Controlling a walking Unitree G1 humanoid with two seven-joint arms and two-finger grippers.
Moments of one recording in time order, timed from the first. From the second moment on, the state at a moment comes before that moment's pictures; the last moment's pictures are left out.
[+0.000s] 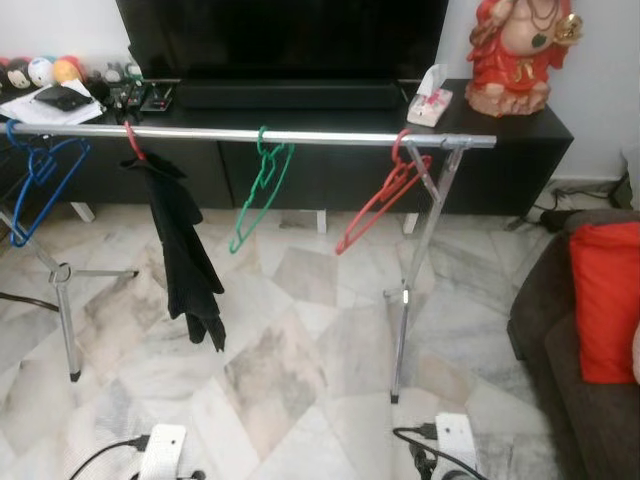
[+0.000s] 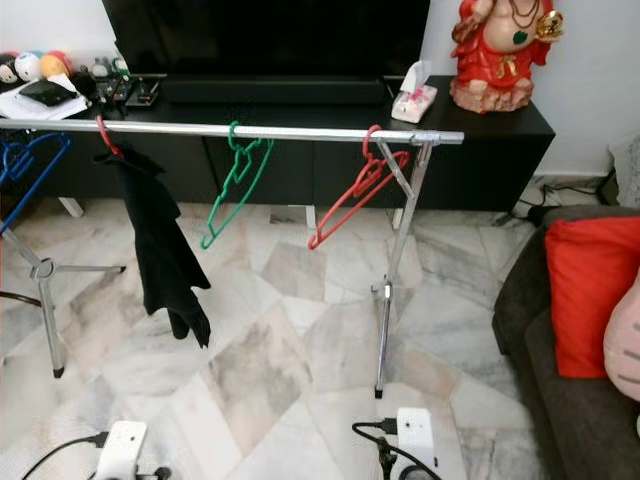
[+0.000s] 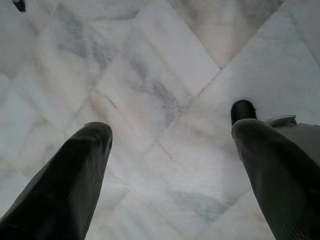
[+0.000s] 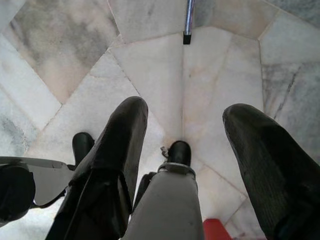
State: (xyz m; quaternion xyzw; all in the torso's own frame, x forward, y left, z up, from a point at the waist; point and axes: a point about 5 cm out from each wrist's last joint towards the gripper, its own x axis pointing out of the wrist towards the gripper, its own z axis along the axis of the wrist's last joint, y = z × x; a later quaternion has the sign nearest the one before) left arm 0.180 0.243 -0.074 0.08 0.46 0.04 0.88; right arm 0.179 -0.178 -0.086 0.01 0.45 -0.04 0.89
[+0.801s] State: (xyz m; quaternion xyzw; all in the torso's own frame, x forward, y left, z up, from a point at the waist) left arm 0.171 0.241 -0.079 0.08 0.48 0.04 0.88; right arm 0.179 -0.176 -0.087 0.00 0.45 -0.03 0.89
